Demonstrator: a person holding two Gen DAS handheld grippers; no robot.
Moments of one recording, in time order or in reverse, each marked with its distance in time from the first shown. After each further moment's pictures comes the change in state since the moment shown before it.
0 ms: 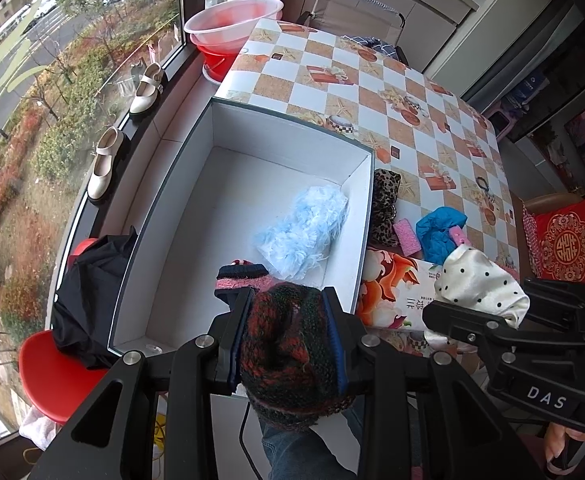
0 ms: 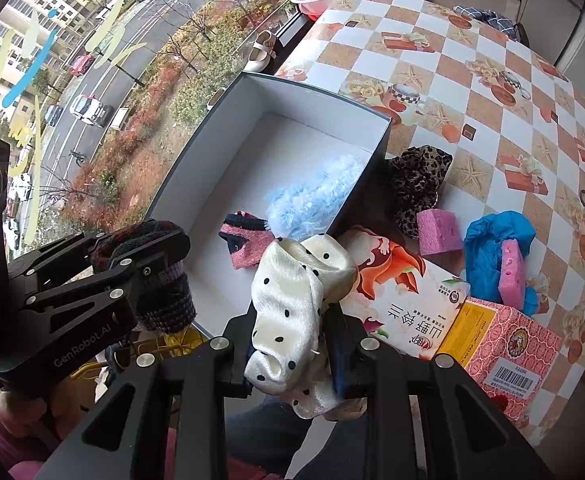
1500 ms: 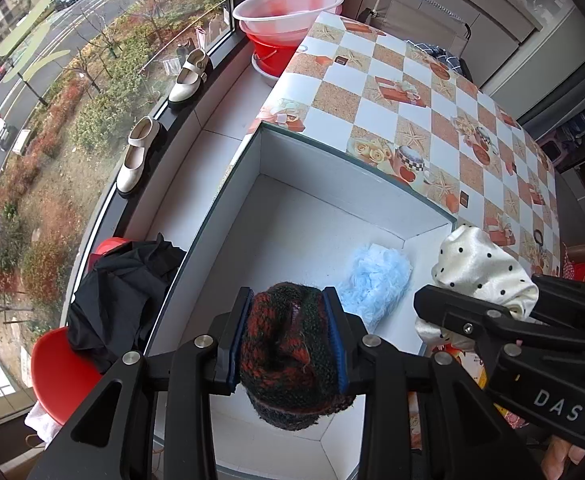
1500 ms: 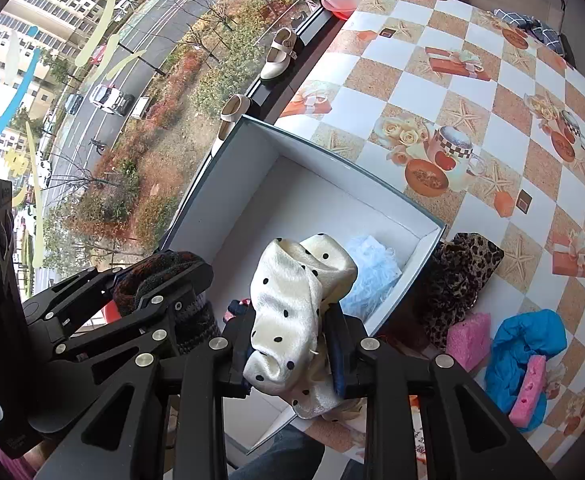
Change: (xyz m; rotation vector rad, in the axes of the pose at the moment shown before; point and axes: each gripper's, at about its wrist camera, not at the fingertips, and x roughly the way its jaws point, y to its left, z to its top) left arm 0.062 0.026 0.078 -0.139 0.045 0.139; right arm 0.054 -0.005 0.110 -0.042 0.051 0.087
